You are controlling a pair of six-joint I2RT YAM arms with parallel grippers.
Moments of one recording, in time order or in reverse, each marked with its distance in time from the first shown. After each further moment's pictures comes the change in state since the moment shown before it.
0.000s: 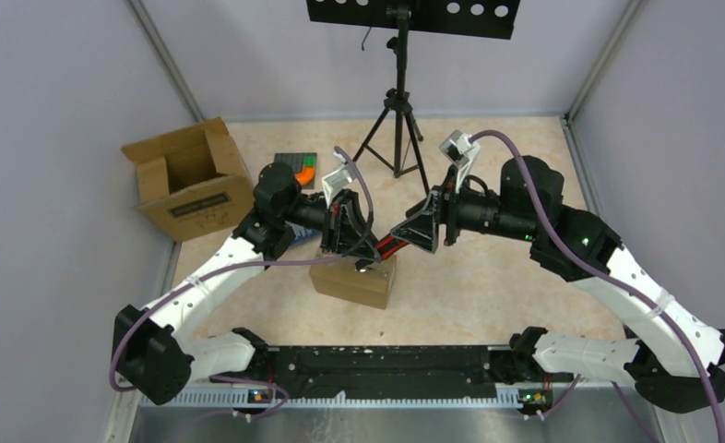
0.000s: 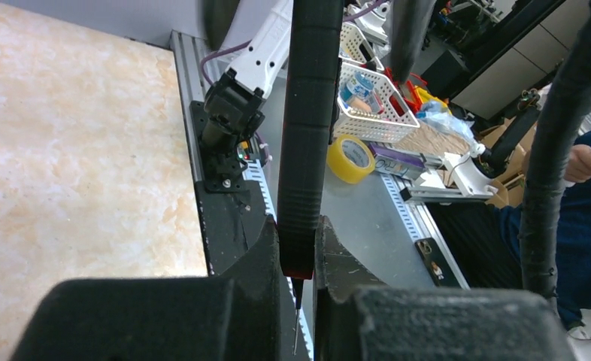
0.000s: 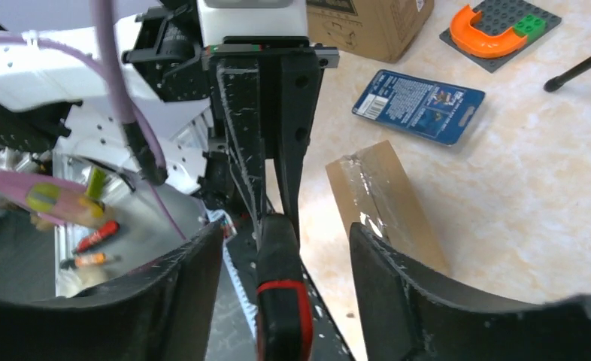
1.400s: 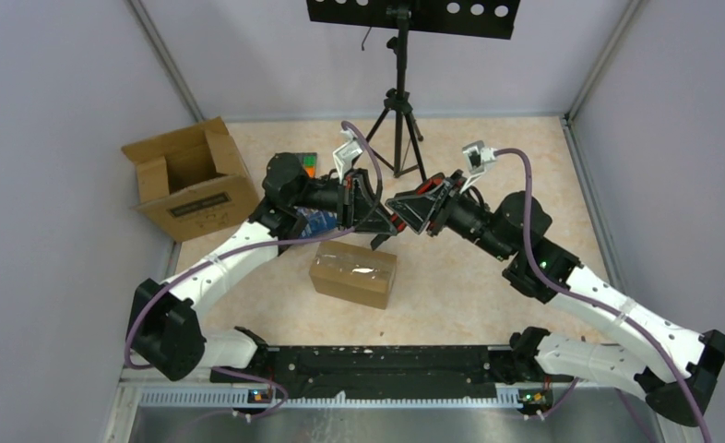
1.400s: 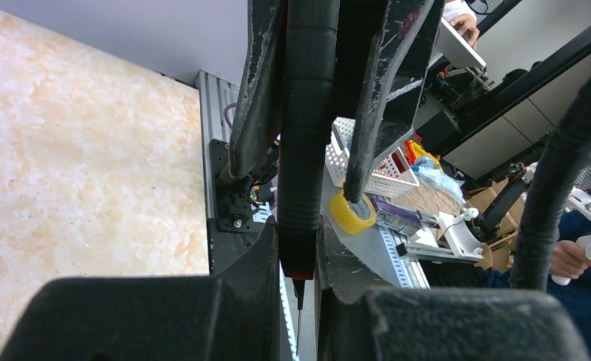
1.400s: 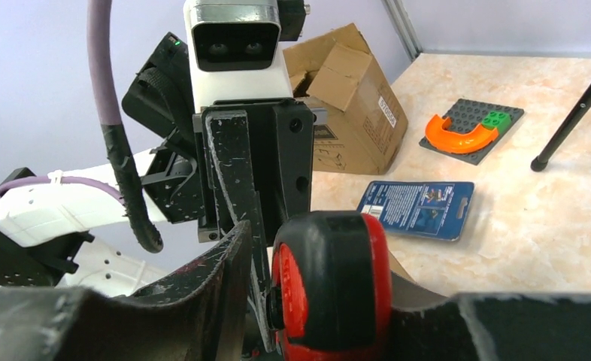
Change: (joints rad) left arm -0.005 0.140 0.064 0.264 -0.130 -0.278; right arm -0.002 -0.116 -0.471 0.727 0.240 0.230
